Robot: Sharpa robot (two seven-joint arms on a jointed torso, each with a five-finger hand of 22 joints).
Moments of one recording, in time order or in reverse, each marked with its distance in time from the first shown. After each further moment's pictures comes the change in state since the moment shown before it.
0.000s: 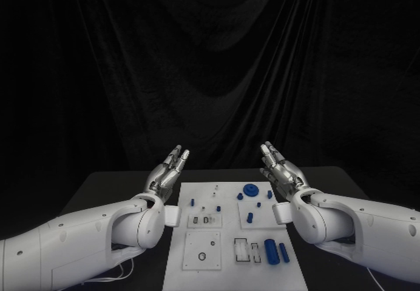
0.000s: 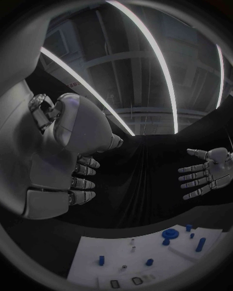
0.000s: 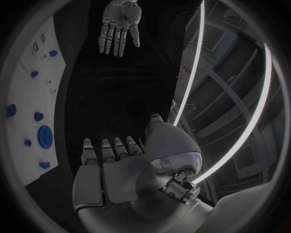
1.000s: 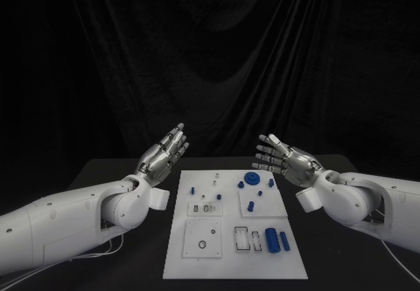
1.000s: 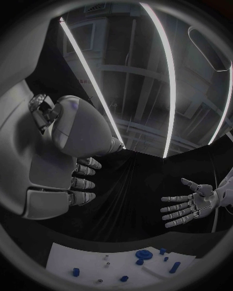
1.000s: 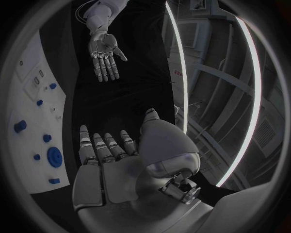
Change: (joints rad) left arm 0.095 -0.009 -0.083 -0.099 0.018 0.414 0.120; left_hand 0.102 0.016 0.002 0.009 0.009 0.065 0.044 0.010 0.008 0.000 0.036 0.000 0.000 0.000 0.000 0.000 0.001 0.000 -0.001 0.041 0.000 0.000; right arm 0.124 -0.135 -0.089 0.000 0.036 0.450 -0.075; right_hand 0.194 -0.036 0.003 0.003 0.008 0.155 0.149 0.063 0.029 0.059 0.226 0.157 0.031 0.129 0.186 0.059 0.035 0.000 0.257 0.074 0.098 0.047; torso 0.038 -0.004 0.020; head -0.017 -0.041
